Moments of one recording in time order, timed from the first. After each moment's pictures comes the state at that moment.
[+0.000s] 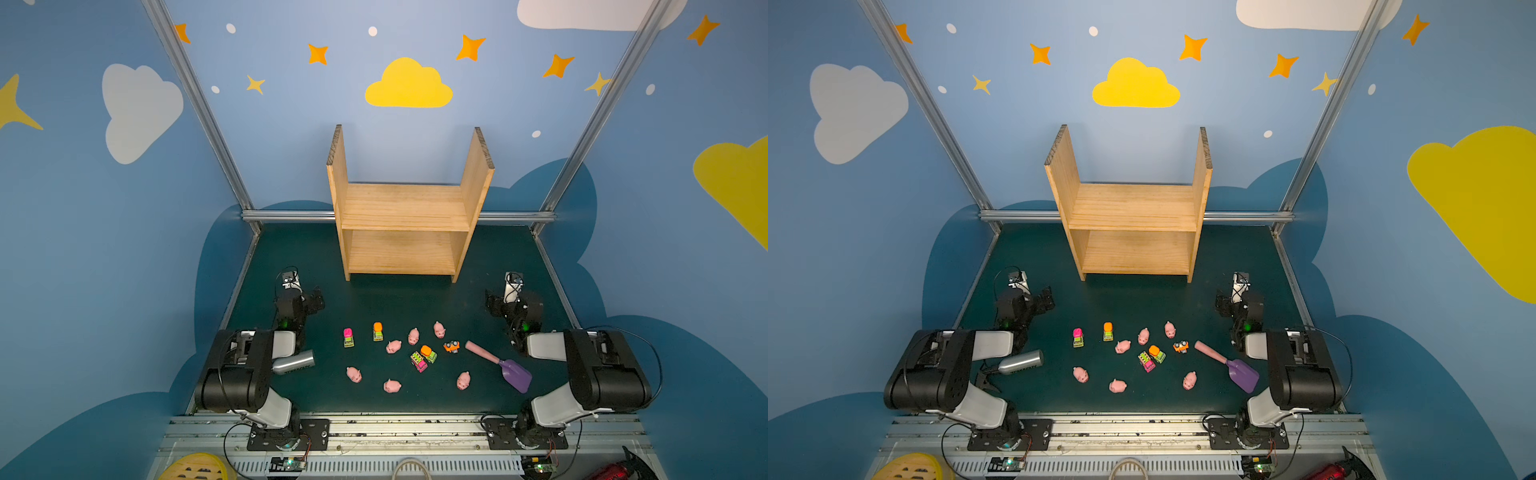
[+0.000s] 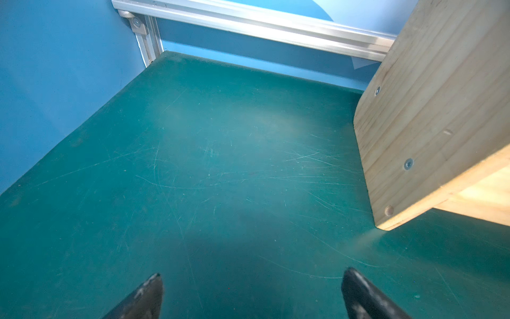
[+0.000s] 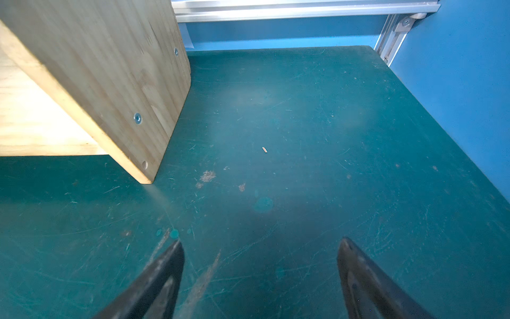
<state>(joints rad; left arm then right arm) 0.02 1.54 0.41 0.68 -0.12 -0.19 0.03 1.54 0.39 0.74 -0.04 0.00</state>
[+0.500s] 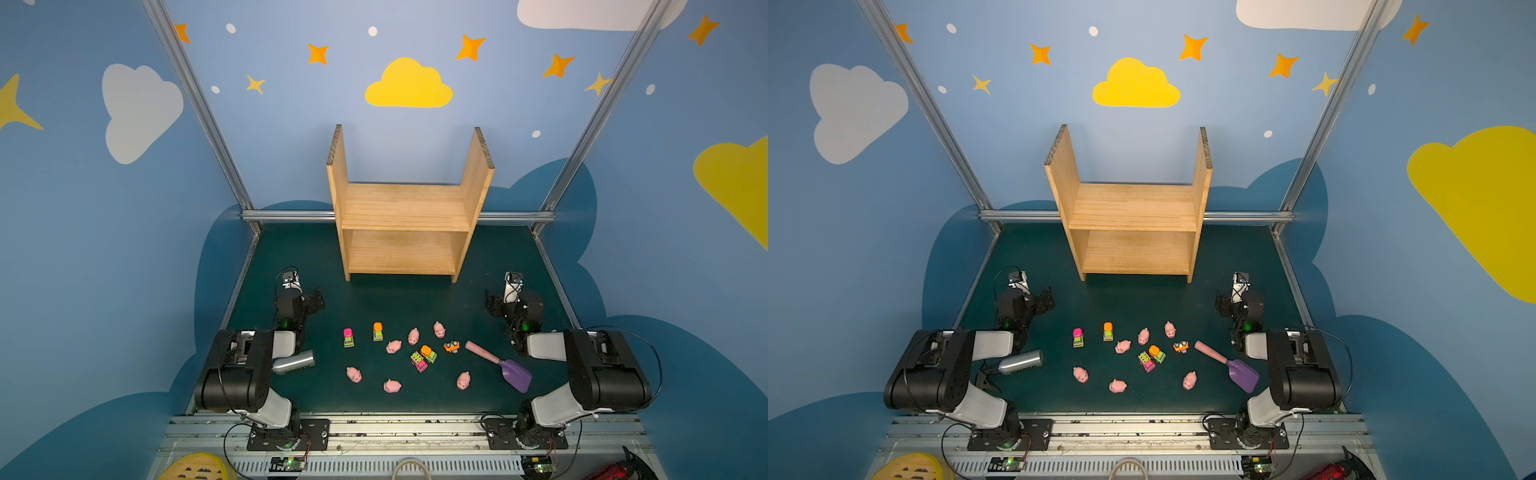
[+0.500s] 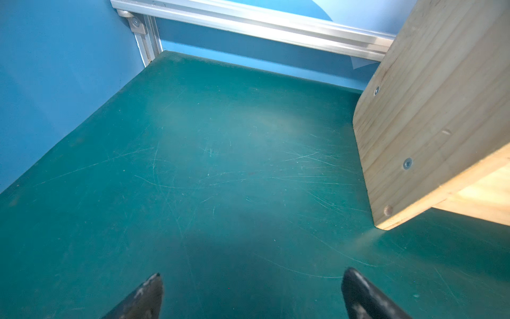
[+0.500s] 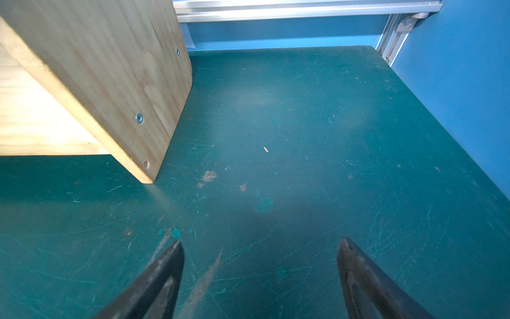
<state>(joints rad) 0.02 1.54 0.41 0.68 -0.11 -0.19 0.03 1.54 0.39 0.74 -0.04 0.00</state>
